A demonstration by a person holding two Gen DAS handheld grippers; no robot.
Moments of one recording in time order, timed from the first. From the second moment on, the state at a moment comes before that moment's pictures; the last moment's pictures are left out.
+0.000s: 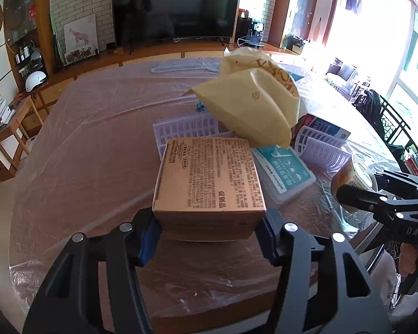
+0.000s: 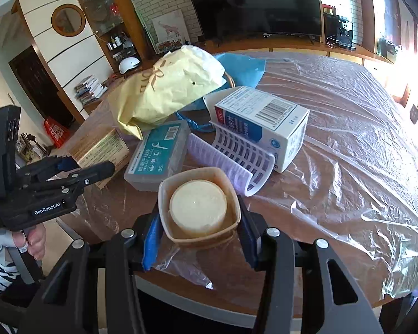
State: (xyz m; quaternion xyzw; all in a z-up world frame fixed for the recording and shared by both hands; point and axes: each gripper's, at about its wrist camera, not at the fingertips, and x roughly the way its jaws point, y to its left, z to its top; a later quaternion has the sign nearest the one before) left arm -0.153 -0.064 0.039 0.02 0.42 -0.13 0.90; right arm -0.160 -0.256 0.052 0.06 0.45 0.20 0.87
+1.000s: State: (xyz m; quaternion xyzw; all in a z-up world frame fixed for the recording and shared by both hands) left arm -0.200 -0.081 0.052 0.02 0.41 -0.16 0.90; right arm -0.192 -0.278 0.060 0.09 0.45 0.19 0.87
